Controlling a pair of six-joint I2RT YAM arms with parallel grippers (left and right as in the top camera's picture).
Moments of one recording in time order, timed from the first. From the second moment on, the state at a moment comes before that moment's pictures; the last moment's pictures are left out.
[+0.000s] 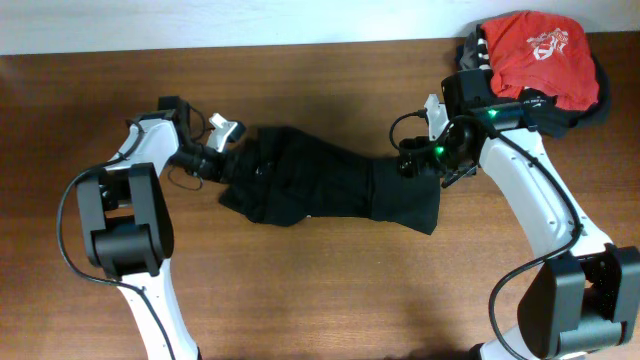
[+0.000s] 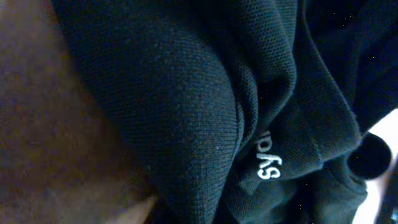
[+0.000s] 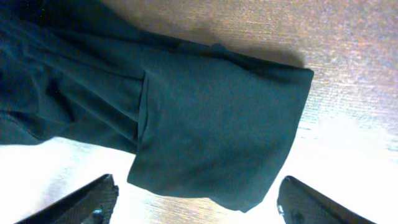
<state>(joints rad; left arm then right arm) 0.08 2.28 1.61 -0.95 0.70 0.50 0.12 1.72 1.43 -1.00 -0.21 0.10</state>
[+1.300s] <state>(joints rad) -0.24 2.03 1.67 -0.94 0.70 0.50 0.11 2.05 1.34 -0.78 -0.40 0.11</state>
